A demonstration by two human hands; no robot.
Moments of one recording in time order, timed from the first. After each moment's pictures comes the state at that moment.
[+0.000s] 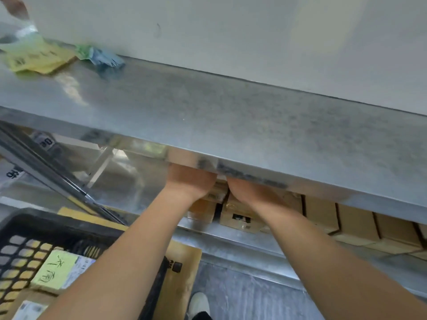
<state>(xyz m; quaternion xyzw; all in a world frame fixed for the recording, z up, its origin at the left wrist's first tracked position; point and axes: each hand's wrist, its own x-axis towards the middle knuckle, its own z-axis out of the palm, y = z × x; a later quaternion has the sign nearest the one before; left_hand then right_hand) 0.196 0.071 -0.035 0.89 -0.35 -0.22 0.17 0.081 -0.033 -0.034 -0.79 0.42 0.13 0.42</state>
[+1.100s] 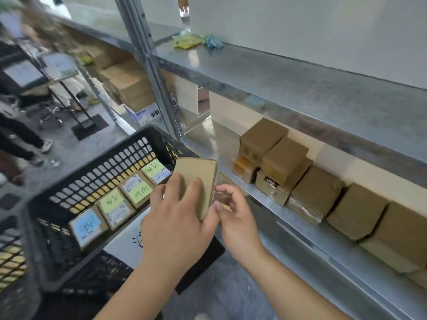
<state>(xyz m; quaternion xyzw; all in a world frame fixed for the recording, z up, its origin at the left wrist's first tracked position) -0.121 0.216 0.025 0.99 -0.06 0.09 0.05 -0.125 0.094 -0.027 -0.61 0.09 0.01 0.78</state>
